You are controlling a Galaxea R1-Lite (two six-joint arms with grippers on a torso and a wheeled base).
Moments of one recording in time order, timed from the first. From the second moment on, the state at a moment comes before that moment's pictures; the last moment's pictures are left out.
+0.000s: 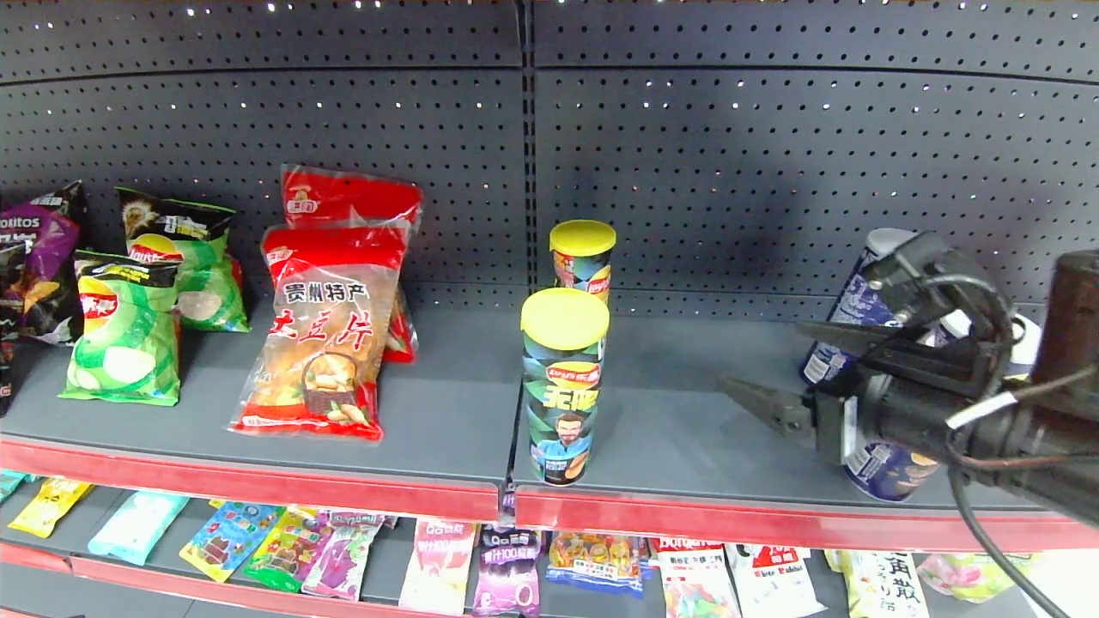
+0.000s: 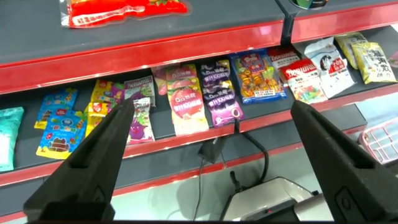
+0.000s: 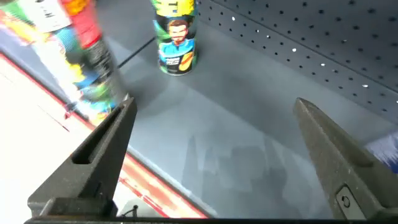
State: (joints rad) left arm 0.06 0.41 -0.17 0.12 -0.38 0.13; right arm 0.58 1.37 -0.61 -0.49 -0.11 -0.12
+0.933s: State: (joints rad) left arm 0.06 0.66 -0.27 0.06 -0.37 0.20; right arm 0.09 0.73 -0.30 -0.12 -0.12 -0.15
